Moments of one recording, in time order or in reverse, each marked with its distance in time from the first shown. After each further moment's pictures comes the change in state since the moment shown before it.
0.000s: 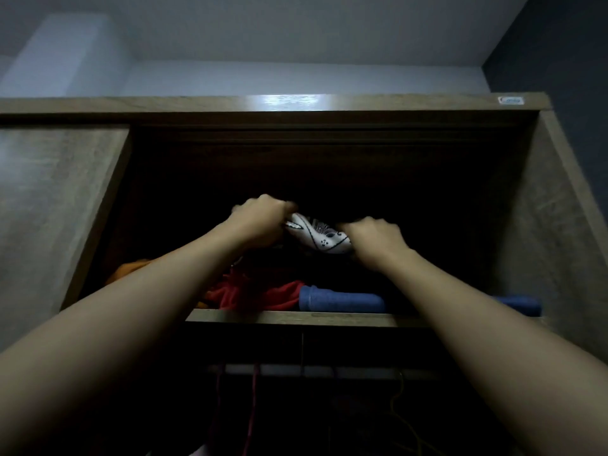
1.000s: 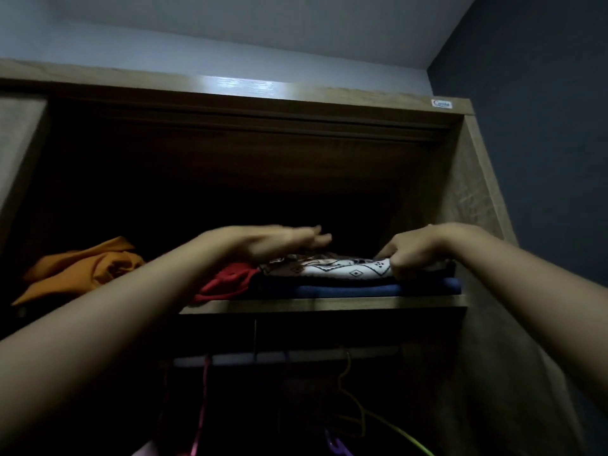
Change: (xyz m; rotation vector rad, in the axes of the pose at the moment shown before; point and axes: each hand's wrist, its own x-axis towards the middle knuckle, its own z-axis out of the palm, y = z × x) left_hand -0.026 0.073 -0.003 -0.618 -0.531 0.351; right_hand -0.073 0.092 -0.049 0.233 -0.774 0.150
